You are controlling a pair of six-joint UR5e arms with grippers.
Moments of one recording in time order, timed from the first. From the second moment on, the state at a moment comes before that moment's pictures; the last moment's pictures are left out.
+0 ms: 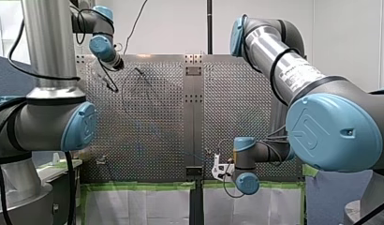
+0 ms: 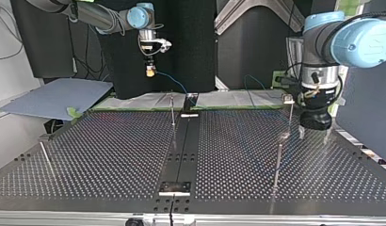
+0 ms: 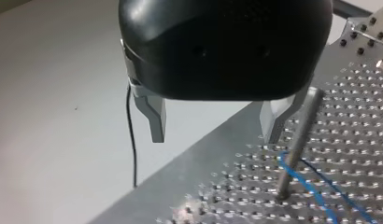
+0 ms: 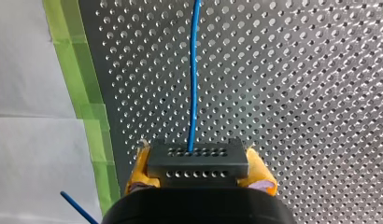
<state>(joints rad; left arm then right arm) 0.07 -1.39 -1.84 -3.05 -1.62 -2.44 2.13 -0.67 2.03 -1.29 1.72 1.66</state>
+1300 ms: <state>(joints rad) -0.03 -1.46 -1.64 -3.31 -1.57 -2.05 2.12 -0.67 2.02 -1.29 1.70 1.65</state>
